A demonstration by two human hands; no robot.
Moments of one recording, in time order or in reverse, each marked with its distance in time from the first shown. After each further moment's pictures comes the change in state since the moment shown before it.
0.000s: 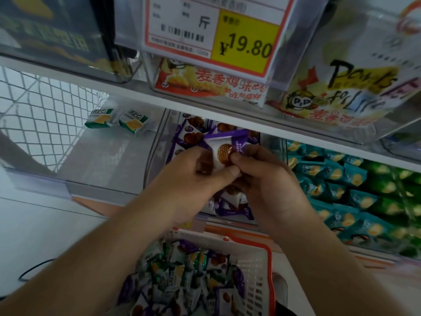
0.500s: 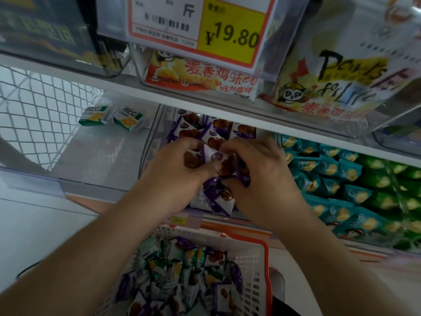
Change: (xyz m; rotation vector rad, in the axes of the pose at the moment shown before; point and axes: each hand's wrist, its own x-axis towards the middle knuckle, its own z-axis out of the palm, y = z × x) left_hand 0.007 -0.008 -0.004 0.108 0.139 0.026; right_hand 0.003 0.003 -0.022 -1.417 -0.006 -0.775
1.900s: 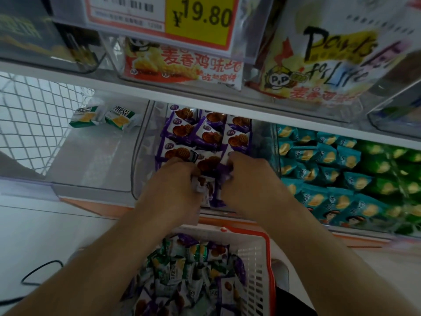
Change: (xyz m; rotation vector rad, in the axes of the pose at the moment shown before) left_hand 0.012 -0.039 0.023 0.668 -0.093 0.025; right_hand 0.004 -0.005 0.013 0.094 -0.429 0.484
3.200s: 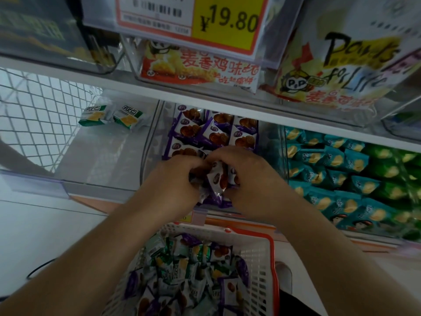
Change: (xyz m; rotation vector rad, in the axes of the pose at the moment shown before) left_hand -0.008 -0.008 -0.021 -0.279 -0.016 0.076; right_hand 0.017 0.010 0.007 0.015 0.057 -0.449
